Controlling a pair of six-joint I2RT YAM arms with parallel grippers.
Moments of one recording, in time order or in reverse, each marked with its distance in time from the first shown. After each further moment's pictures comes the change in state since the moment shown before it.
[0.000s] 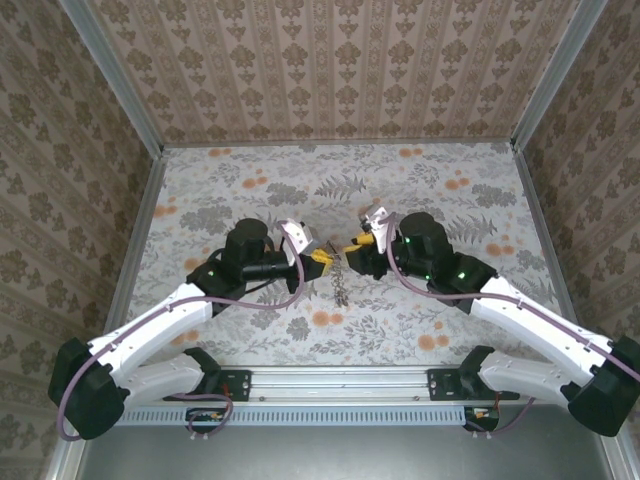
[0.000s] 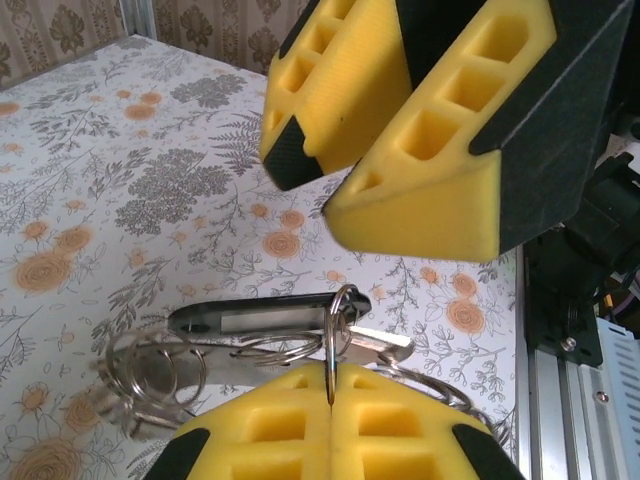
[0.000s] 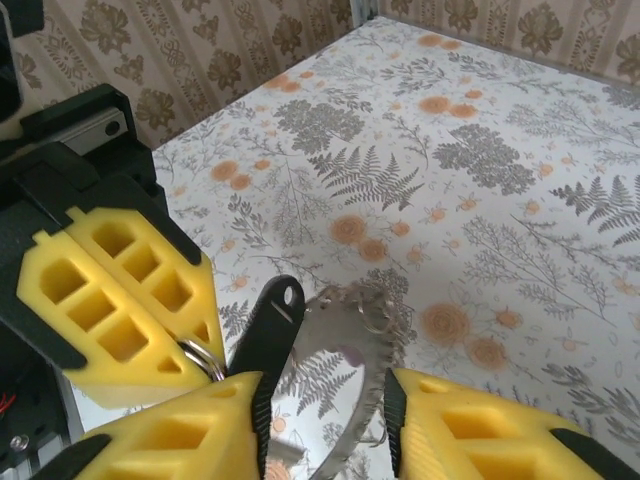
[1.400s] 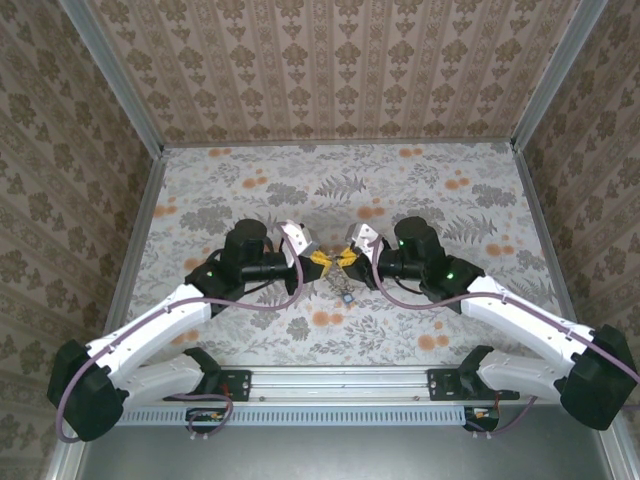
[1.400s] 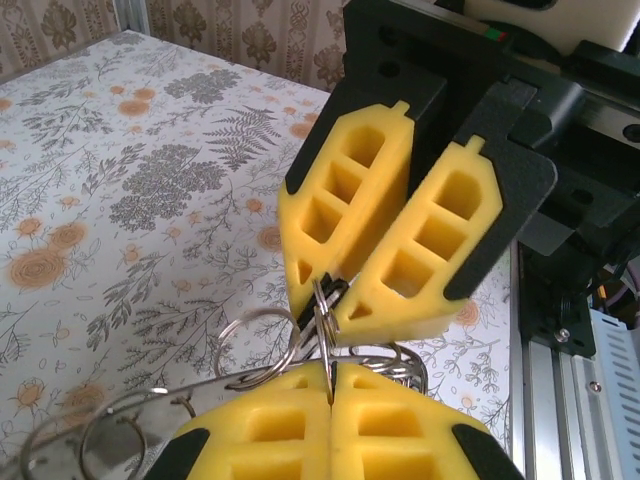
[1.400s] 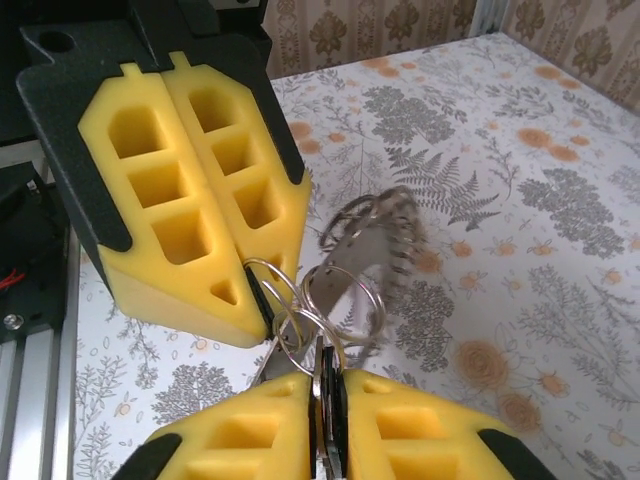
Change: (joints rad) left arm 0.000 -0.012 0.000 -0.026 0.010 0.012; right arm -0.027 0.063 -0.096 0.149 -0.210 -0.302
